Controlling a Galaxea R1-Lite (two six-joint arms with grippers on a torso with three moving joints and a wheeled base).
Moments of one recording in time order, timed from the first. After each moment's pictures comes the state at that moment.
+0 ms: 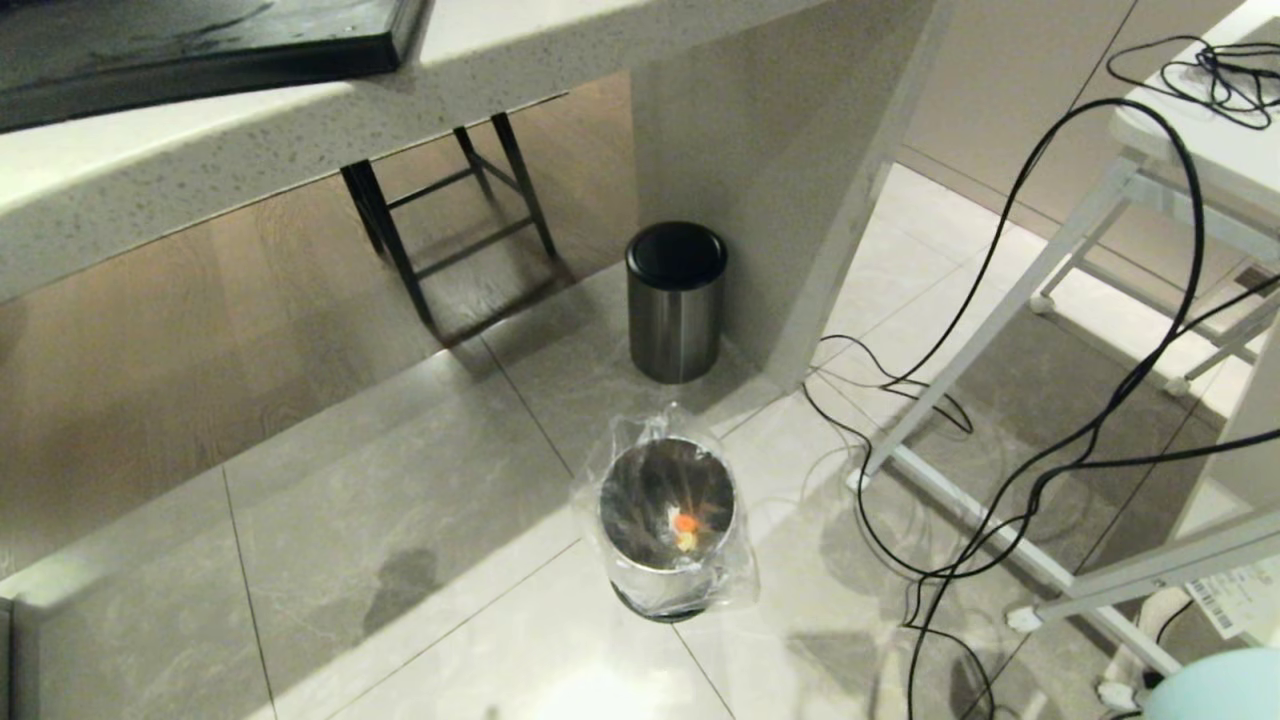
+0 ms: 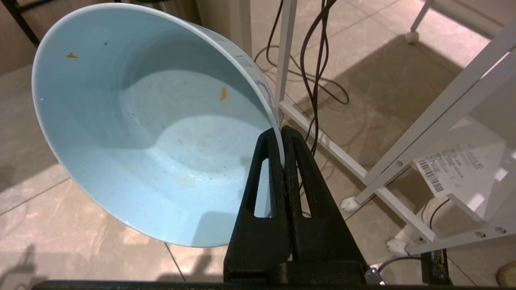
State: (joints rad) left arm 0.00 0.00 0.00 0.00 0.02 -0.06; right arm 0.00 0.00 0.00 -0.05 0.00 -0.02
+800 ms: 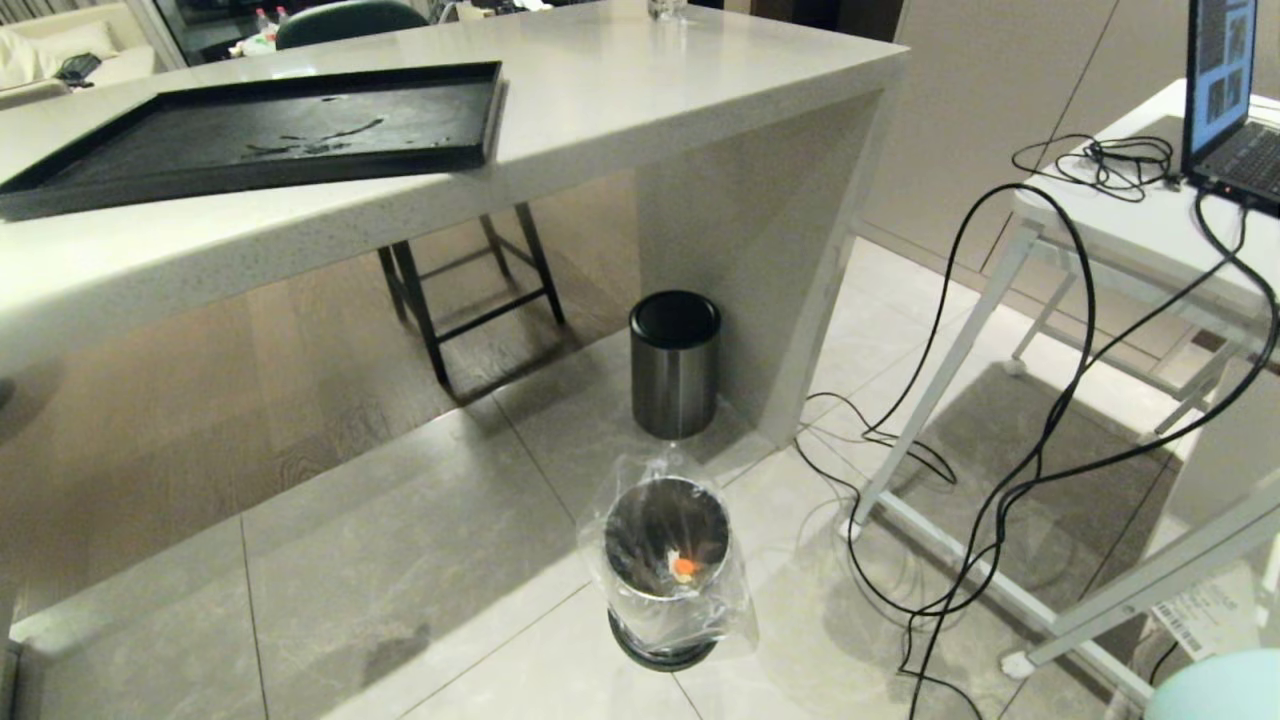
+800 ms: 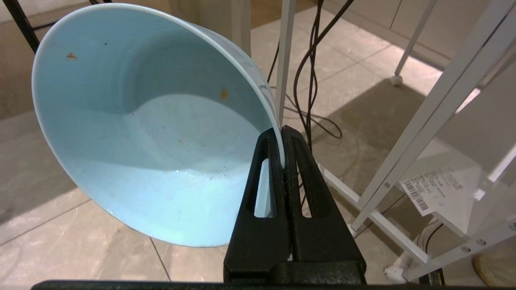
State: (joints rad) left arm 0.00 0.00 0.00 0.00 0.02 -0.06; right arm 0.00 0.00 0.00 -0.05 0.00 -0.02
